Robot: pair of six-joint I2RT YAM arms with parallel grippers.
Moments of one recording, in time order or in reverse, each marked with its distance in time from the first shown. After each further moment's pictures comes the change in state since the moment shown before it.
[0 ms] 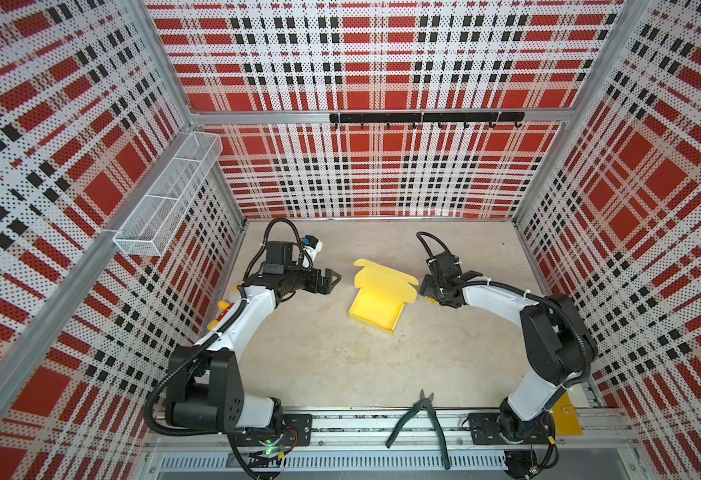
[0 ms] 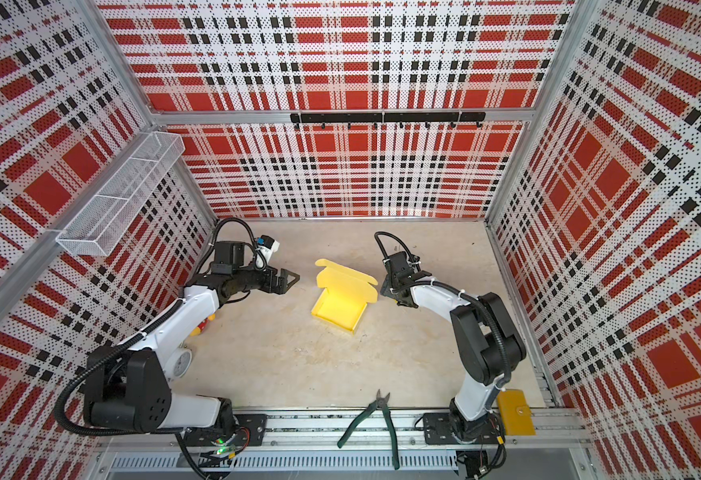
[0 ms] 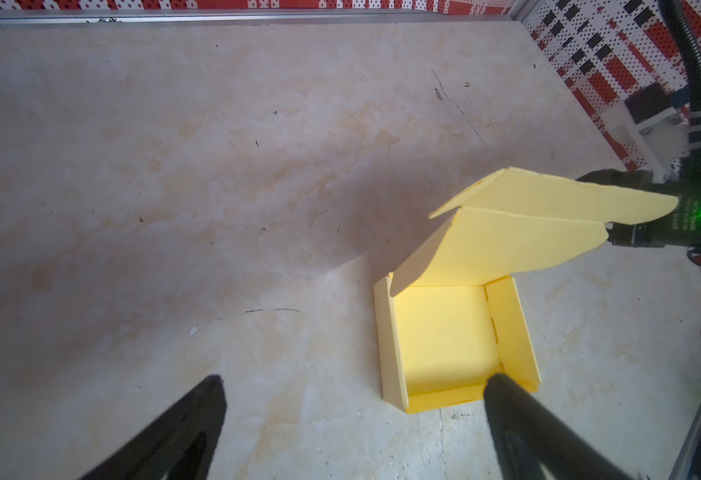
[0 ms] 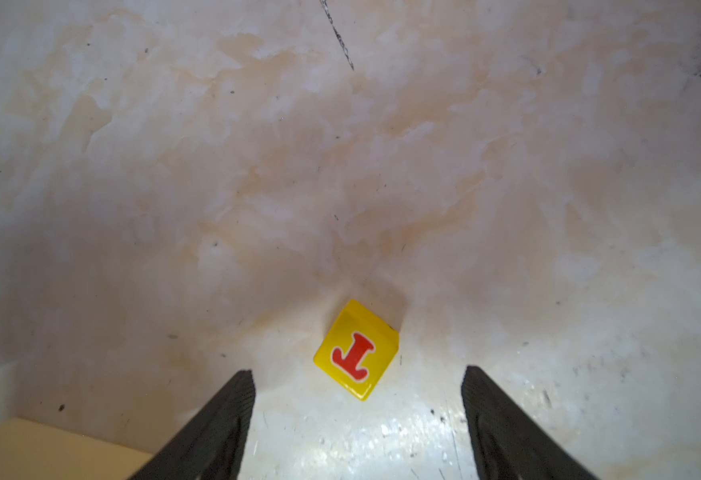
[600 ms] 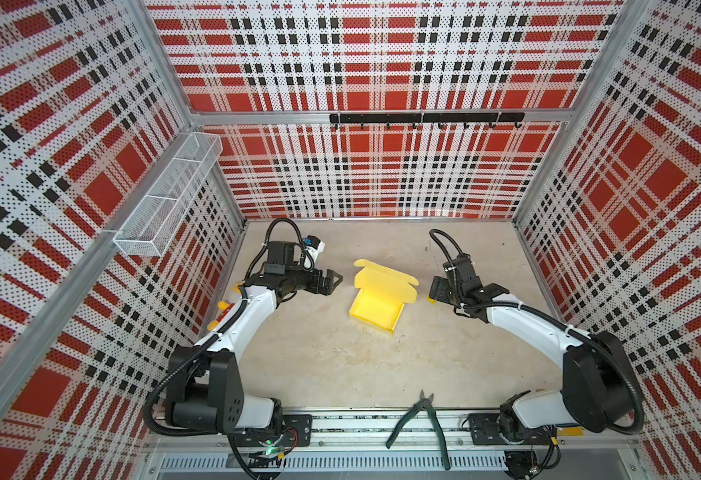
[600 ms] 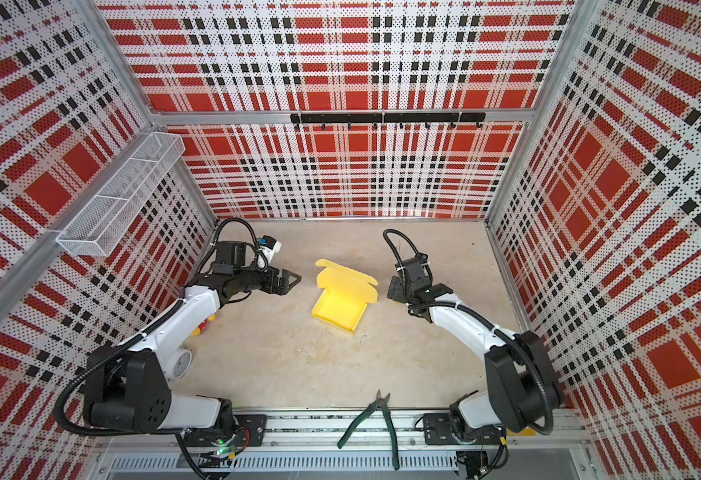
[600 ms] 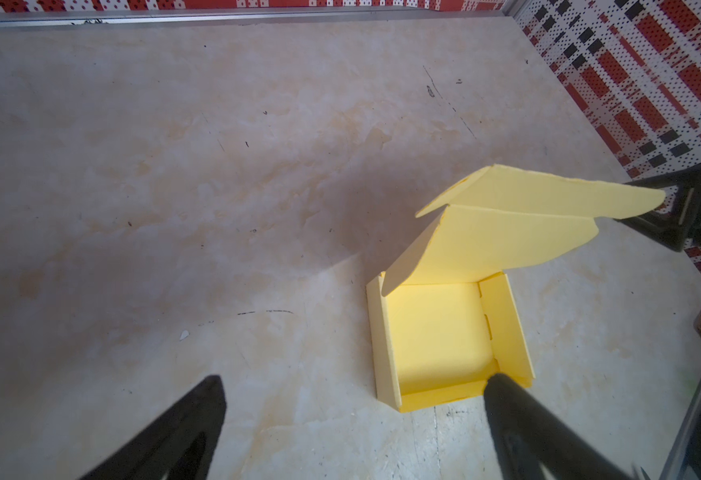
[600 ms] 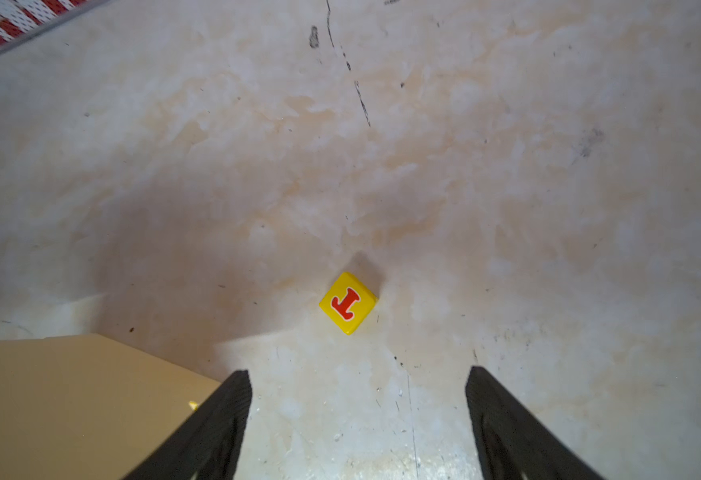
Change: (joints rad) left arm -0.013 0.000 0.008 -0.011 0.003 0.007; right arm 0.000 -0.283 -0.175 0.043 -0.004 -0.109
